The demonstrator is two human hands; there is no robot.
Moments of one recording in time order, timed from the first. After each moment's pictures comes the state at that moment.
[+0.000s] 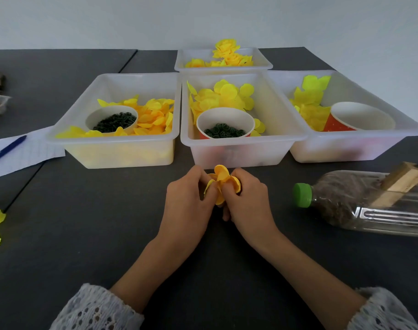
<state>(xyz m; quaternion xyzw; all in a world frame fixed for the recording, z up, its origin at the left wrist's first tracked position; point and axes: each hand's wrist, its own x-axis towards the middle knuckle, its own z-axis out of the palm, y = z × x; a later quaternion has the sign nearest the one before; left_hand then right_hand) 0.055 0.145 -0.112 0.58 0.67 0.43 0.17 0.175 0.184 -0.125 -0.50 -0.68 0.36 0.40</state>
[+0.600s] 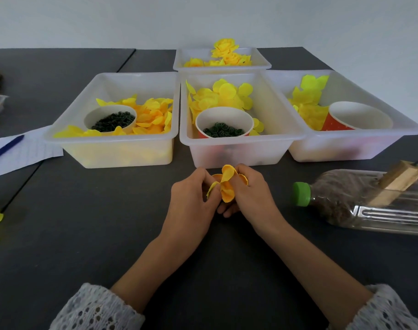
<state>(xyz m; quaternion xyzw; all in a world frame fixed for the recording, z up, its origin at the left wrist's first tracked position) 0.058 0.144 -0.112 0.59 0.65 0.43 0.20 0.180 0.199 -0.118 -0.50 -0.59 0.52 0.36</state>
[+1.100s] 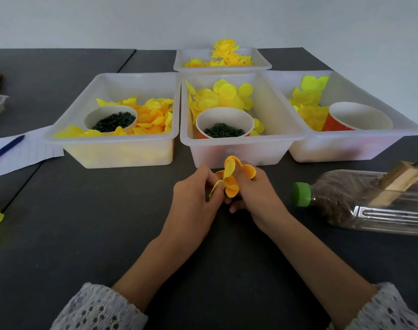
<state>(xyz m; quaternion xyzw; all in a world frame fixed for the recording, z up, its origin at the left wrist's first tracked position) 0.059 0.144 -0.112 0.63 0.62 0.43 0.18 0.182 0.205 -0.111 -0.51 -0.55 0.56 0.35</state>
